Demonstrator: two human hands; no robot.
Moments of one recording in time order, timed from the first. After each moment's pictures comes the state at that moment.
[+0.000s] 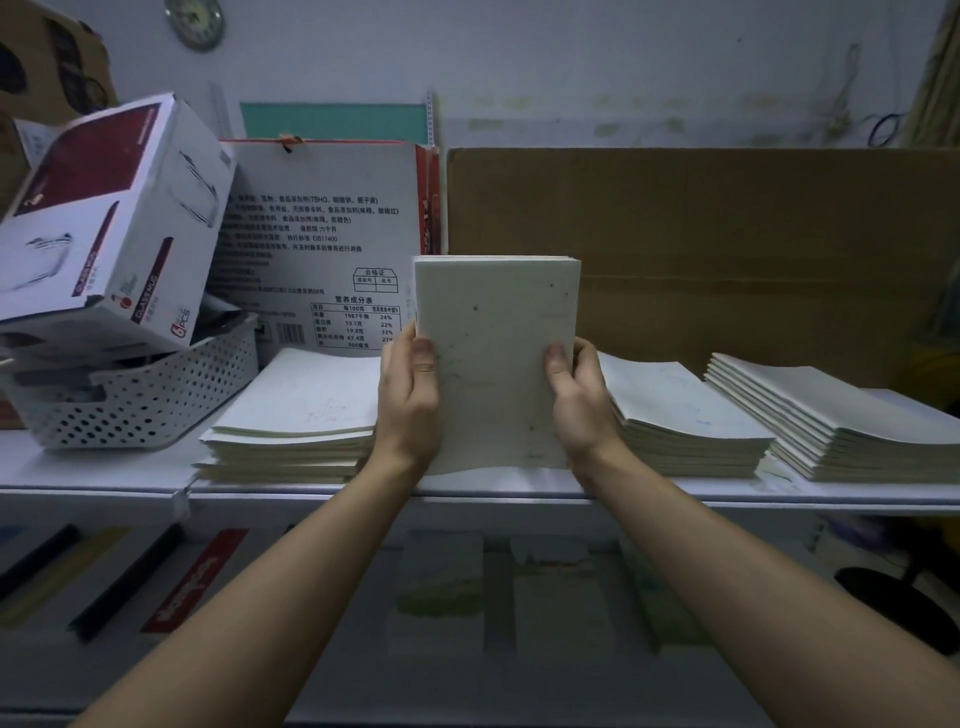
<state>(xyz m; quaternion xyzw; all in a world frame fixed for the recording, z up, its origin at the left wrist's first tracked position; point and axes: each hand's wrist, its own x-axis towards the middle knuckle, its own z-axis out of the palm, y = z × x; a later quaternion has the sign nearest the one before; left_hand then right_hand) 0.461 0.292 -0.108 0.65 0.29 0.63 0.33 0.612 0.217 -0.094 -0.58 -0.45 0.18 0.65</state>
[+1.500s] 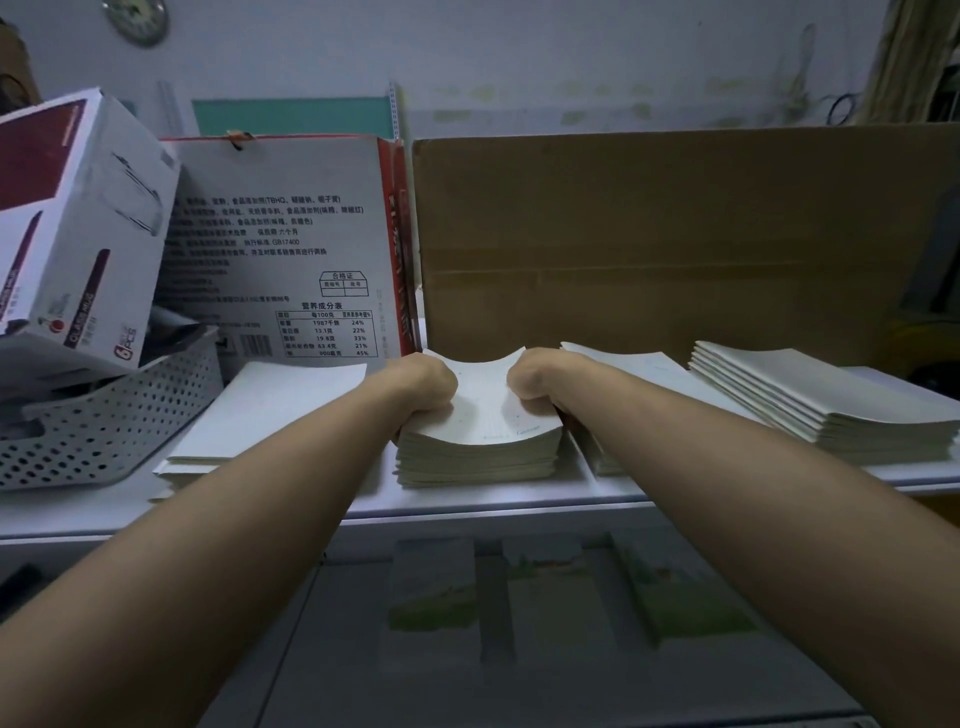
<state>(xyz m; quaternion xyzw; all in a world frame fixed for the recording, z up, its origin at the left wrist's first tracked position) 0.499 0.320 -0.040 0.78 0.60 0.07 0.16 0.612 0.257 -0.026 -0.86 -0.49 0.14 0.04</state>
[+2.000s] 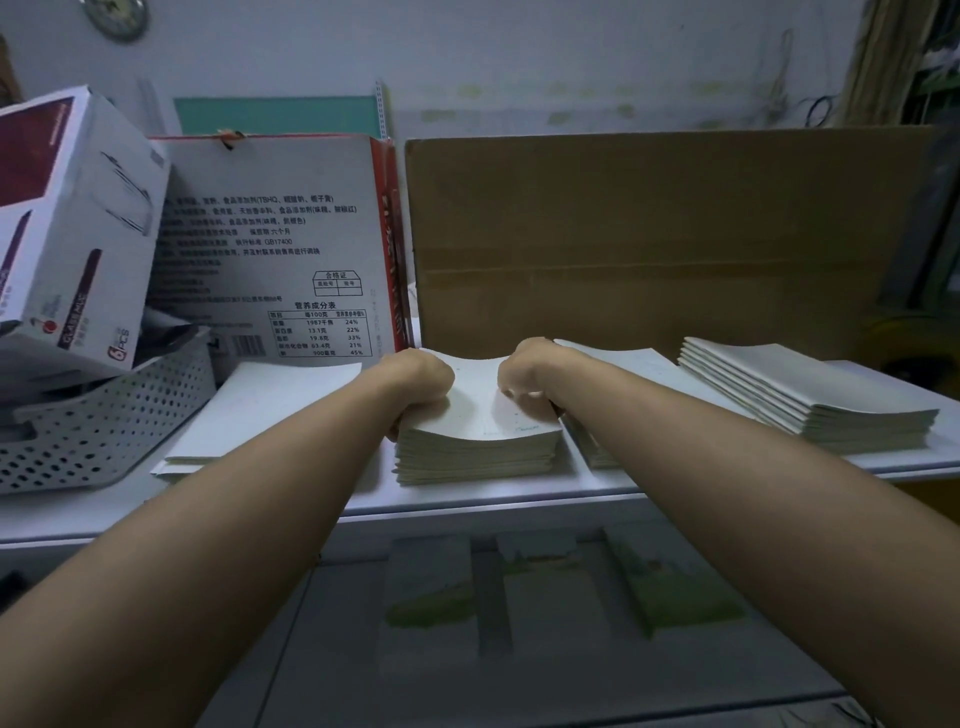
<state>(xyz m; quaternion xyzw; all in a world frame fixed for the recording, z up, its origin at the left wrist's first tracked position) 0.492 0.321 -0.038 0.78 0.58 0.06 0.21 0.613 0.256 -0.027 -0.85 -0.49 0.13 0.12</state>
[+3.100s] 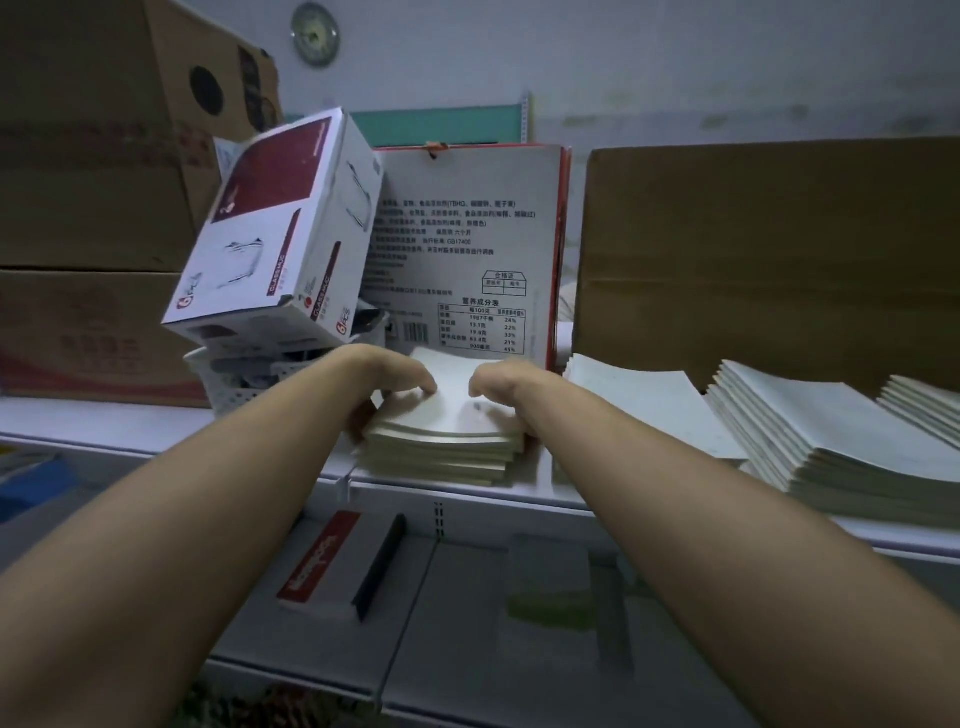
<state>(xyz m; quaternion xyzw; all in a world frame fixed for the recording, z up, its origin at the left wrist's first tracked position) 0.293 0.375 -0.032 0.59 0.71 0.06 0.37 0.448 0.306 -0.034 -0.74 -0.57 0.27 0.25</state>
